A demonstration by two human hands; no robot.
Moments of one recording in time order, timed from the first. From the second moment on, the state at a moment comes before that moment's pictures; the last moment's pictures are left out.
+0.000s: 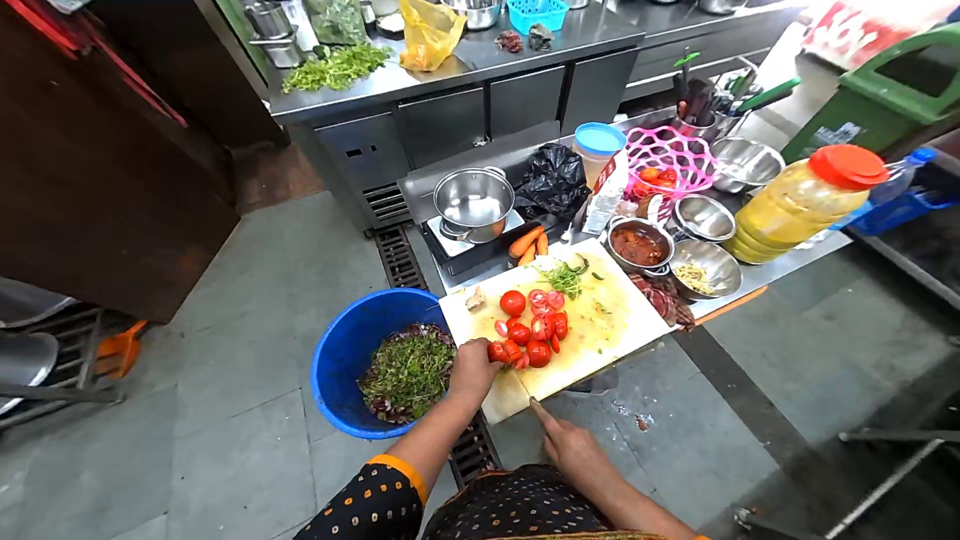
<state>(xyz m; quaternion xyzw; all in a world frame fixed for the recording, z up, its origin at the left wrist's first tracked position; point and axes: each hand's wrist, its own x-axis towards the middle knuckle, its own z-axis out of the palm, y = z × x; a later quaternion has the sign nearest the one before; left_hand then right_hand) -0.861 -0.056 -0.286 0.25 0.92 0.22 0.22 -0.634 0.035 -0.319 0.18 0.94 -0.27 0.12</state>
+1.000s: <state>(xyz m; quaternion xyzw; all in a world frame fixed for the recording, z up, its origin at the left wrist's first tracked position) -0.814 0.012 -0.254 0.29 0.90 0.16 0.29 -0.578 0.125 -0.316 0.19 0.92 -0.34 -0.09</state>
